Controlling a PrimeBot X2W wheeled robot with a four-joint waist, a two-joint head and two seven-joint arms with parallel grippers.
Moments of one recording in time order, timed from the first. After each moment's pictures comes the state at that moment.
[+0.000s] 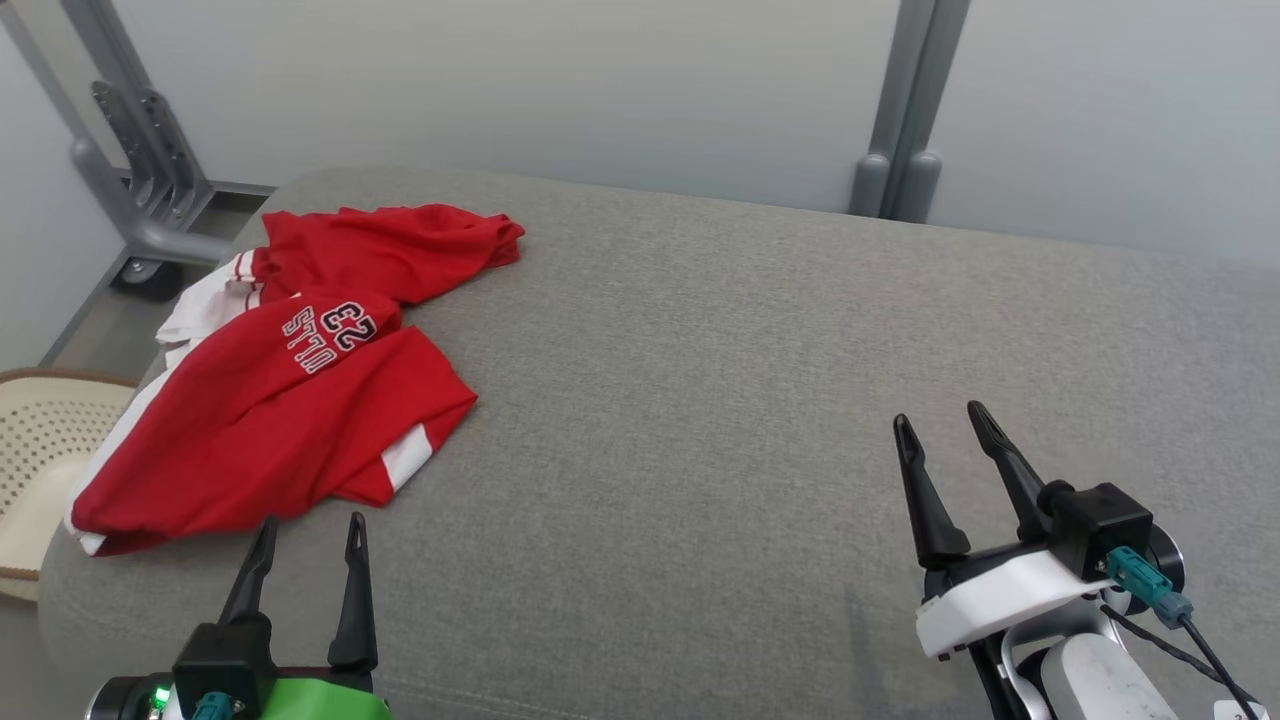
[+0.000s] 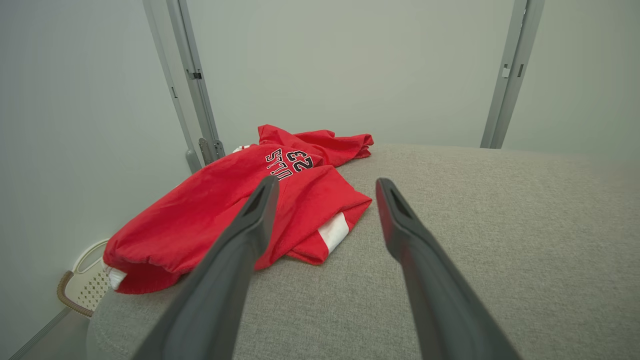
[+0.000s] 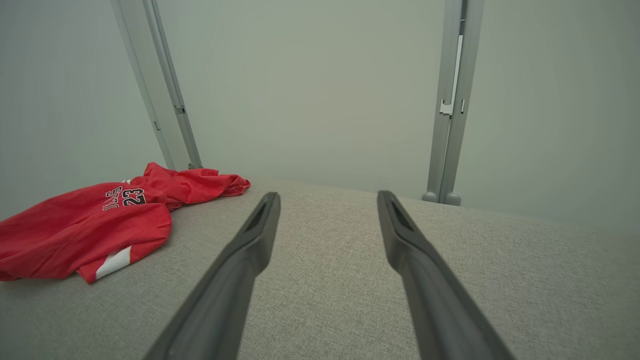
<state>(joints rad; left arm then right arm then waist) 0.14 0.06 -0.10 0.03 -0.14 0.06 -0.25 0.03 -0.06 0.23 0.09 0.16 0.00 -0.25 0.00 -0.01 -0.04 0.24</state>
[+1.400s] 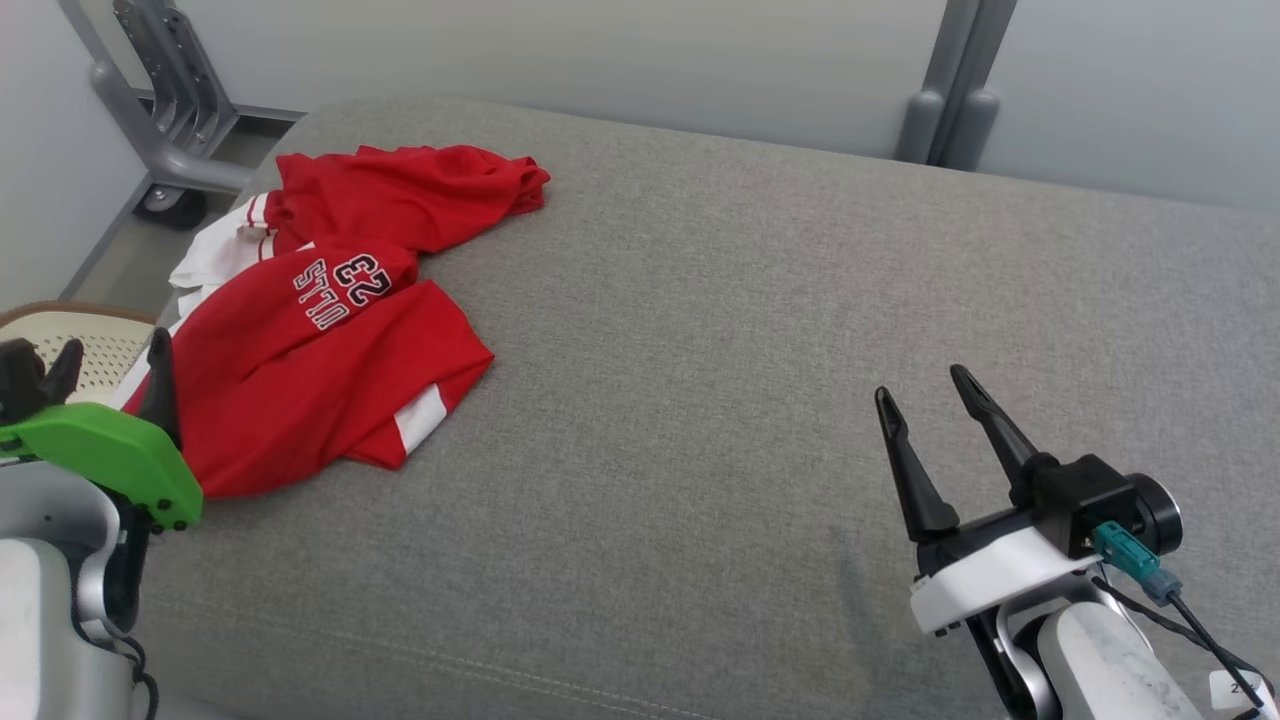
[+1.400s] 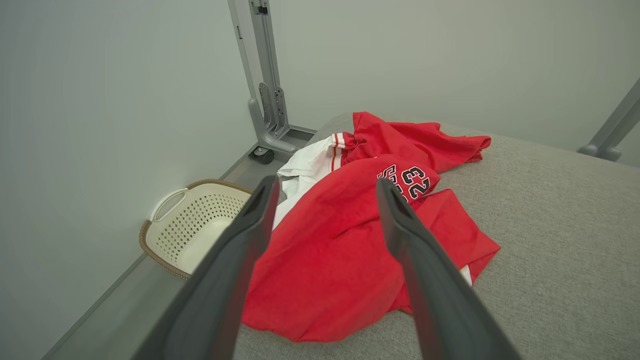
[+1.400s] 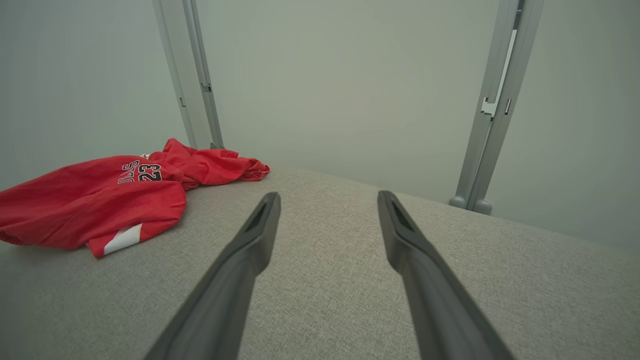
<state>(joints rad) -0.28 0.22 0.06 0.22 -0.31 -0.01 0.19 -0.01 -0.09 0.27 0.08 0.11 0.02 -0.25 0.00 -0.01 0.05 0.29</state>
